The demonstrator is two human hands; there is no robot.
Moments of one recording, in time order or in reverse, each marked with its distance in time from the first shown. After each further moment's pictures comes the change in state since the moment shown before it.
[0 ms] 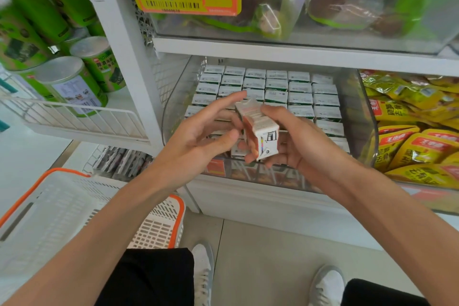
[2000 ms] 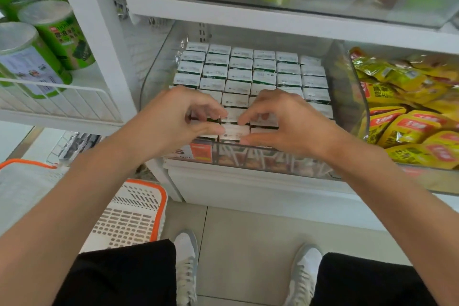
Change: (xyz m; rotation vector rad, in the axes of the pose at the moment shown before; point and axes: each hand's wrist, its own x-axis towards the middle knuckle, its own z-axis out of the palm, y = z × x) left_hand 0.034 -0.027 -0.027 0.573 -0.104 0.002; right_hand 0.017 0.000 -0.021 -1.271 0.054 -0.363
